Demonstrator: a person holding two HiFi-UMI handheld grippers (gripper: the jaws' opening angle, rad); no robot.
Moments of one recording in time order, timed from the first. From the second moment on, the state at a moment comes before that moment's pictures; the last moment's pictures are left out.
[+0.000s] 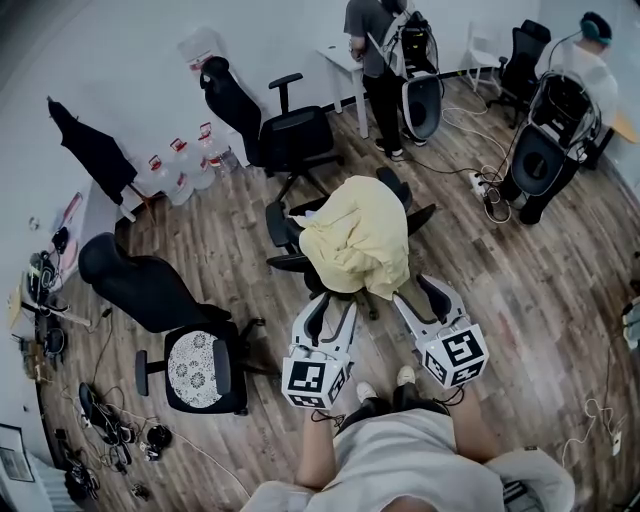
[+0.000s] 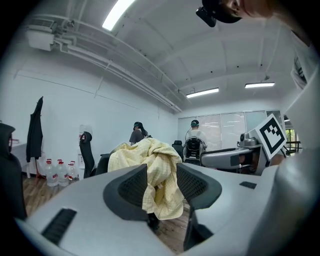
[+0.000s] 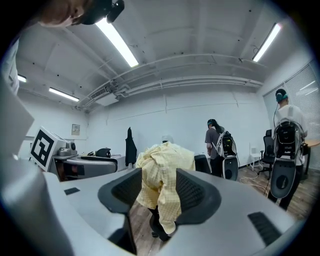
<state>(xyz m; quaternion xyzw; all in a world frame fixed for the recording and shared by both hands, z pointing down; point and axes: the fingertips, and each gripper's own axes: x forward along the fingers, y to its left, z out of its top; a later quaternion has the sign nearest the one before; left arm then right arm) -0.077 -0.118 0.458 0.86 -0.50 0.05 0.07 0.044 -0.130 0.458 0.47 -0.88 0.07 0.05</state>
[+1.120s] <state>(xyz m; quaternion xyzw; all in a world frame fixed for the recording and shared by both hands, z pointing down) -0.050 -0.118 0.445 0.88 -0.47 0.04 0.05 0.019 -0.124 0.445 0.42 -0.91 0.03 0.07</state>
